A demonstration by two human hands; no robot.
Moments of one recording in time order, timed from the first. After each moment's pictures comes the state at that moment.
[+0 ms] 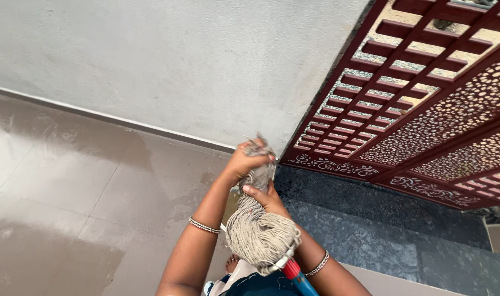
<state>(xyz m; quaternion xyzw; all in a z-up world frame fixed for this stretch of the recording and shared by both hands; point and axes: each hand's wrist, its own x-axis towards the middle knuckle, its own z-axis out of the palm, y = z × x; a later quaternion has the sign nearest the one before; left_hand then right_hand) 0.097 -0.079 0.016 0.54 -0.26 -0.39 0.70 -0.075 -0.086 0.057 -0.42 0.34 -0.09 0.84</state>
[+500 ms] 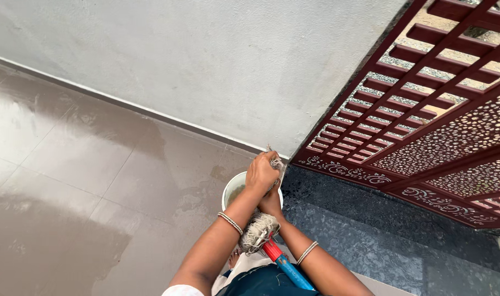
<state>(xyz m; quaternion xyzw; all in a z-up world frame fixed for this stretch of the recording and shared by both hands) 0.047 -0.072 0.014 0.84 -0.28 -0.14 0.43 -0.045 -0.102 -0.116 -0.74 0.41 -0.08 0.54</state>
